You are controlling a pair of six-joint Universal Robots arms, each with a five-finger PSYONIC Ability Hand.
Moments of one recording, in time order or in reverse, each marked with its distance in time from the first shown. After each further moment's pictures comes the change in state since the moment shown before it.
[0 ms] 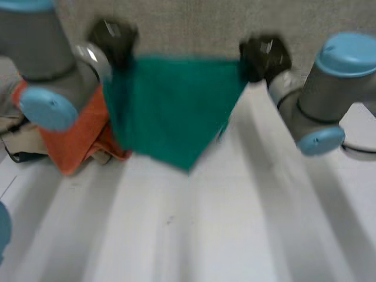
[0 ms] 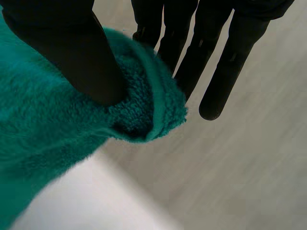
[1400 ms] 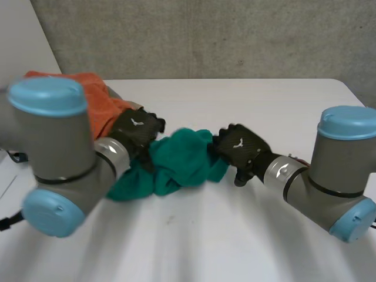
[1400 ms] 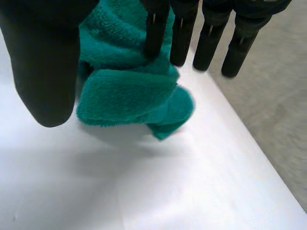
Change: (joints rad) left arm -0.137 0.327 -0.908 0.163 -0.039 -0.070; right arm 0.002 -0.234 0.666 0.124 -0.298 -0.357; left_hand -0.721 -0.759 -0.749 -0.774 -0.738; right_hand -0.716 -0.775 -0.784 -0.802 -0.773
